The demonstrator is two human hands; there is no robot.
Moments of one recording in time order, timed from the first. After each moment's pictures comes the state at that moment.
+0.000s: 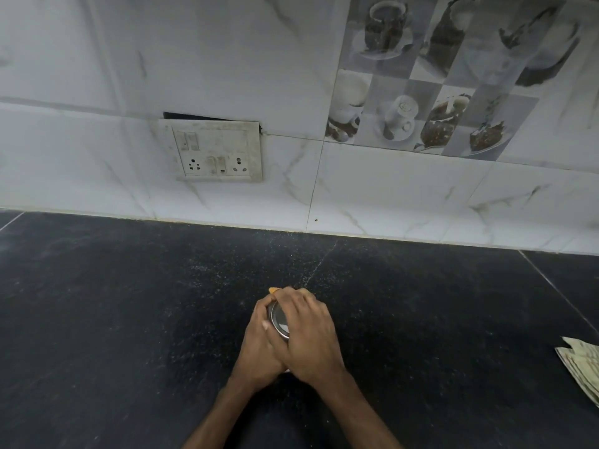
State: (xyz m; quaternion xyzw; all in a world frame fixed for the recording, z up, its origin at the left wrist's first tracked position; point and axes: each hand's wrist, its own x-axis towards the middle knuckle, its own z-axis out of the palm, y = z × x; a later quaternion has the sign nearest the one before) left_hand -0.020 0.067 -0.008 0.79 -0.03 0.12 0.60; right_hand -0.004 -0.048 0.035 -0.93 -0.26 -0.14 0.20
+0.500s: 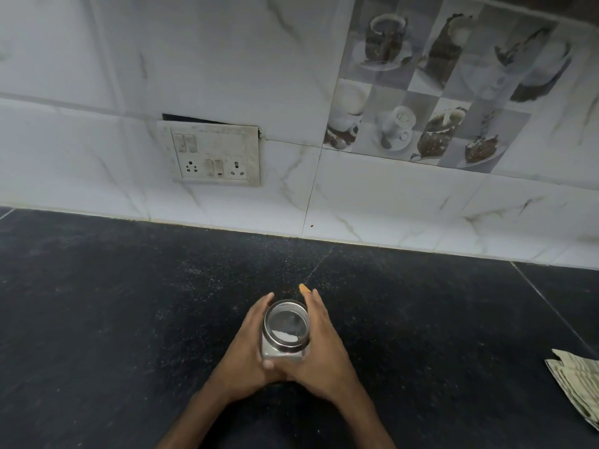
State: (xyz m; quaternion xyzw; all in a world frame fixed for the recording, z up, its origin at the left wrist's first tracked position) left_hand -0.023 0.087 -0.006 0.81 -0.09 0.04 0.57; right_hand -0.011 -0.082 0.041 -0.89 -0.15 0.06 0.42
